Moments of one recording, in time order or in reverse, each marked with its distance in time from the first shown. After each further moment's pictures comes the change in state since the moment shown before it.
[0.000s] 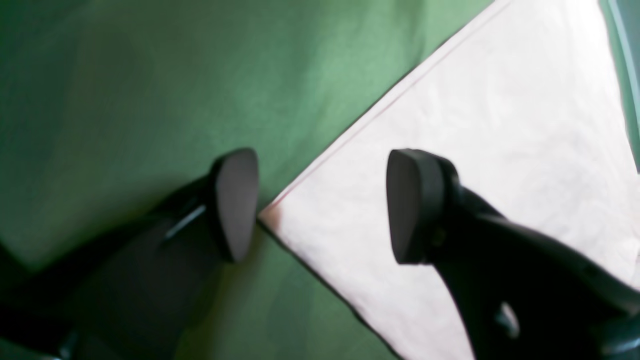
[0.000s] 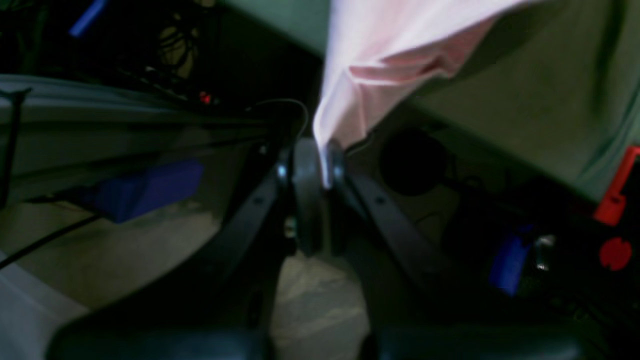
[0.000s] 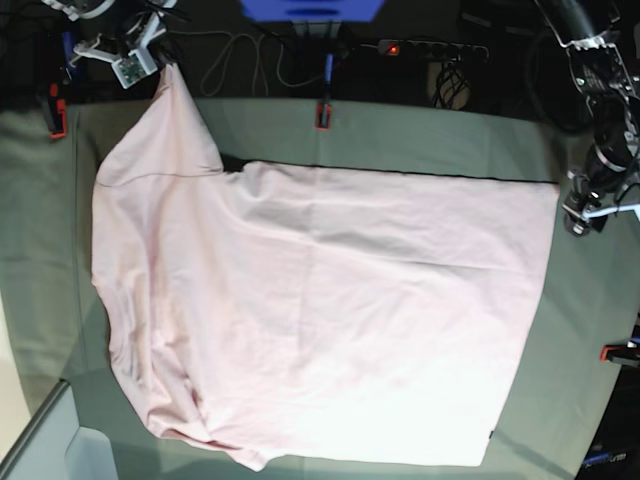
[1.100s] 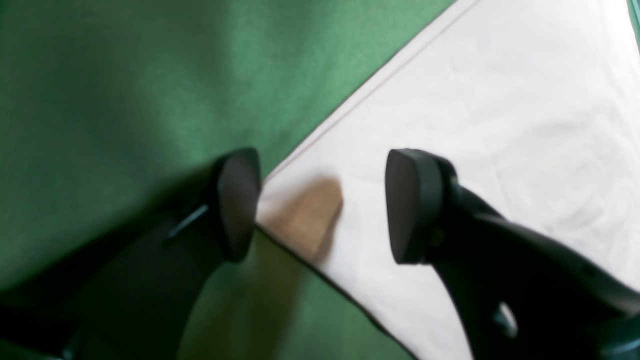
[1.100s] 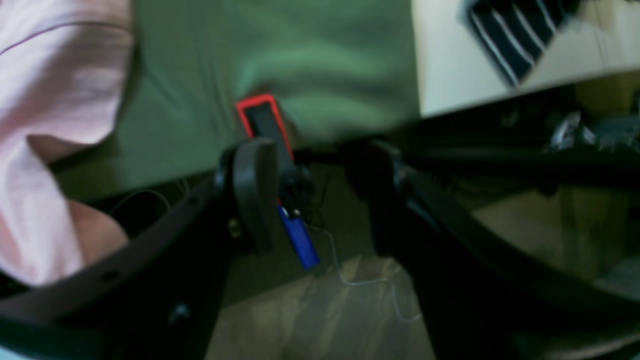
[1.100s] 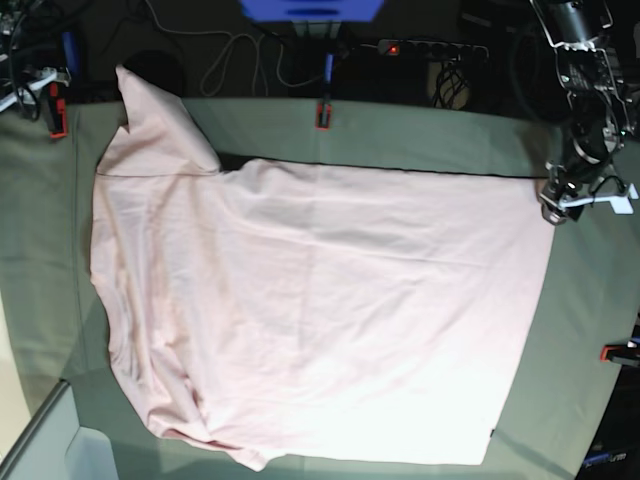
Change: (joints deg) left arm 0.2 -0.7 5.6 -10.1 -1.7 -1.8 -6.2; right arm 27.3 -7.7 41.4 -3.2 0.0 0.0 -13.4
